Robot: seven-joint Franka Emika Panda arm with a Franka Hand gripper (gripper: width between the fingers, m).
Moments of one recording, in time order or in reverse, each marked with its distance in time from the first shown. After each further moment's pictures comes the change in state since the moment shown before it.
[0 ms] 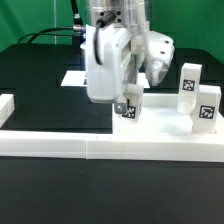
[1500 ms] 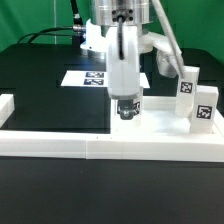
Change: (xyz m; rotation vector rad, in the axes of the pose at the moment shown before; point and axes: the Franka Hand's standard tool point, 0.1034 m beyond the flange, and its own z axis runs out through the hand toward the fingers) arm -0.003 0.003 0.003 0.062 0.014 -0.410
